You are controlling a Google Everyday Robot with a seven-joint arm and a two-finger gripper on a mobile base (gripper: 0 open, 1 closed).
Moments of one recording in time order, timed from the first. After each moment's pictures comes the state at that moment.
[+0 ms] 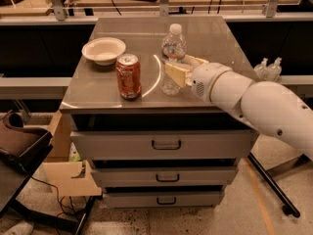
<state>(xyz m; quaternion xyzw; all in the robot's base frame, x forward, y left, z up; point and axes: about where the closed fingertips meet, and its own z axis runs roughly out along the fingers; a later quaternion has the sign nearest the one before) 0.610 -0.062 0.914 -0.21 0.73 0.22 0.62</state>
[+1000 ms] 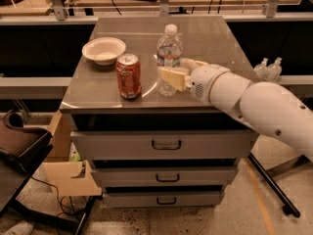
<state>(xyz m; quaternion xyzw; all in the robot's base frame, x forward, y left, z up) 0.610 -0.060 0.915 -0.21 0.72 0.23 0.62</state>
